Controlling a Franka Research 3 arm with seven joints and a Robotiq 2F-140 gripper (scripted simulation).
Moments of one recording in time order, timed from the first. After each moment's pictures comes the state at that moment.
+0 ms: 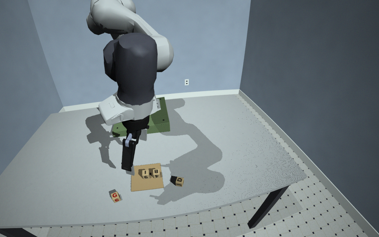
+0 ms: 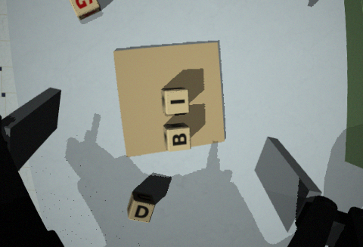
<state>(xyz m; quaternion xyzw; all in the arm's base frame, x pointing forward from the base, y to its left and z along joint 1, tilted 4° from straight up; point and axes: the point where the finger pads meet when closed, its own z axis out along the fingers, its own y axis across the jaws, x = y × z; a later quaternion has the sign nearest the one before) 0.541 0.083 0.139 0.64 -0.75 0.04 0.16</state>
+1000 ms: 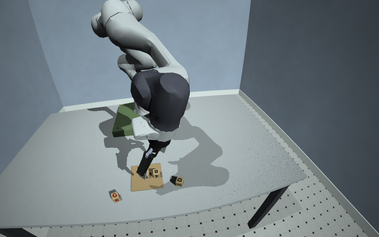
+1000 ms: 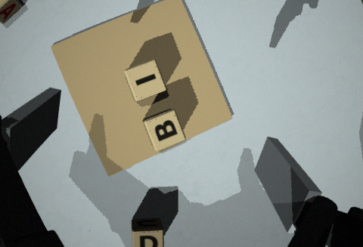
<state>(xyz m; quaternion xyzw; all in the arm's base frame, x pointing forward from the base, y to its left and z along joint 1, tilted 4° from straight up) 0.497 0.113 0.044 0.52 -0.83 0.09 0.18</state>
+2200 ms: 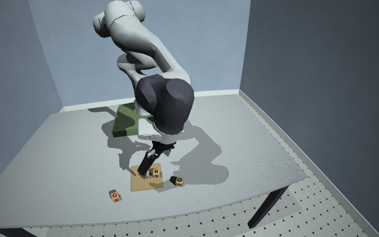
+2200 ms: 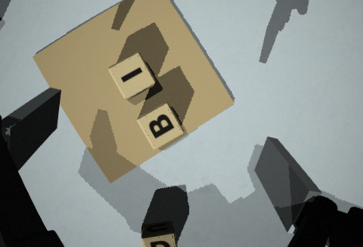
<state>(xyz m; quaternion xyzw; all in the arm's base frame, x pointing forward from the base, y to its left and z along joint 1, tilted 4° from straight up) 0.489 0.120 0.025 0.45 -0.87 0.11 0.18</state>
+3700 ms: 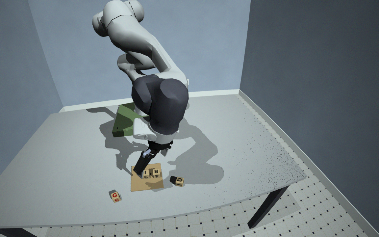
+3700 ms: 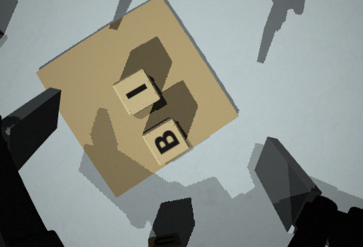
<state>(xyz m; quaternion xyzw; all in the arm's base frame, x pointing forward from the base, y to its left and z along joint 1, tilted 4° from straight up) 0.489 0.106 0.026 0.44 -0.87 0.11 0.18</state>
